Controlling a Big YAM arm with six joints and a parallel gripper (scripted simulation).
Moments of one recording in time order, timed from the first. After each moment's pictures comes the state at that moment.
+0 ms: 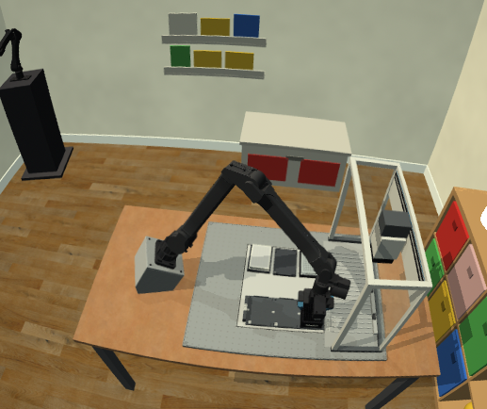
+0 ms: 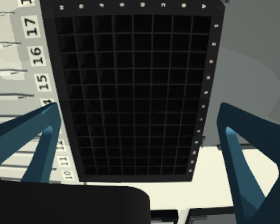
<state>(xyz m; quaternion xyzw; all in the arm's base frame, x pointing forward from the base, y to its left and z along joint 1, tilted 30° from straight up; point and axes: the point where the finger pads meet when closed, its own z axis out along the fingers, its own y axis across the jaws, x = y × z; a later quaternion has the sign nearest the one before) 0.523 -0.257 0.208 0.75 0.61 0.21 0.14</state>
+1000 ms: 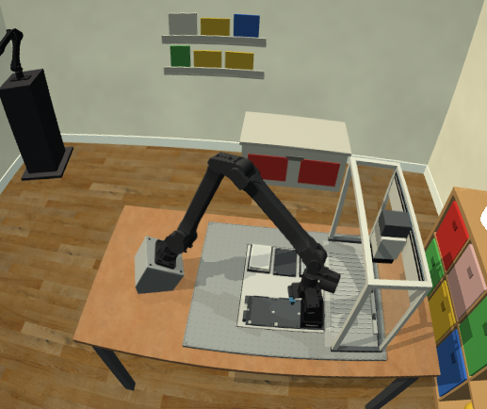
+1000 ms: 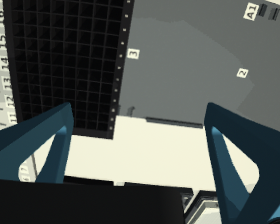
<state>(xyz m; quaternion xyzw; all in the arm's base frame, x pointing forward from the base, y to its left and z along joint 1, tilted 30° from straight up) 0.460 -0.247 0.221 0.70 0.67 0.20 0.16</state>
